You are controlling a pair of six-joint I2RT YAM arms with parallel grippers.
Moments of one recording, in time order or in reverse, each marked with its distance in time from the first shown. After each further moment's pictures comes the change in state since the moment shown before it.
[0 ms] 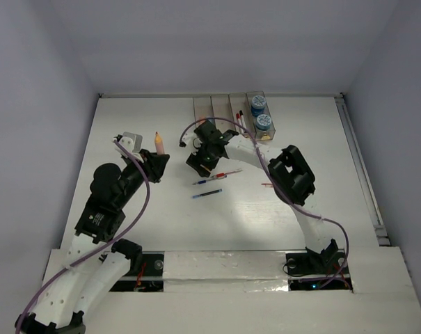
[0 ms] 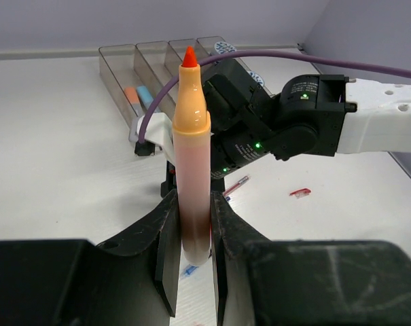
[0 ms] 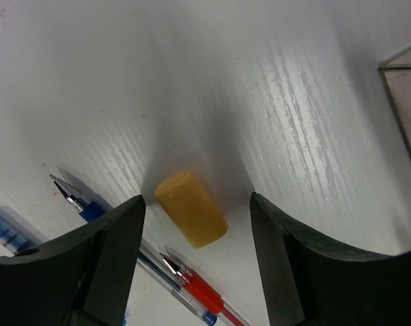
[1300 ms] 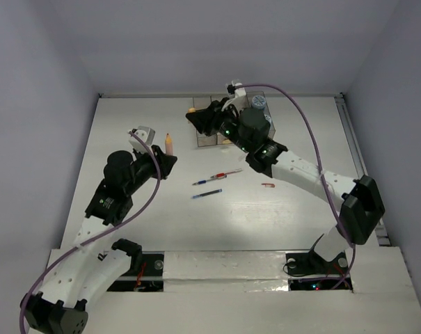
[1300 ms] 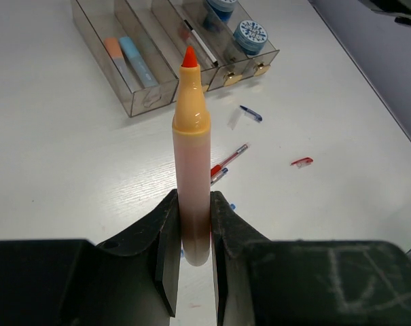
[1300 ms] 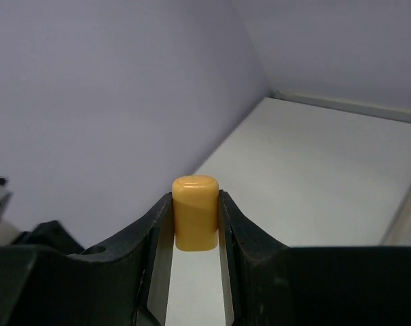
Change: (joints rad) left arm 0.026 0.134 0.000 0.002 0.091 -0.008; right arm 0.036 -0.661 -0.474 0.969 0.168 0.817
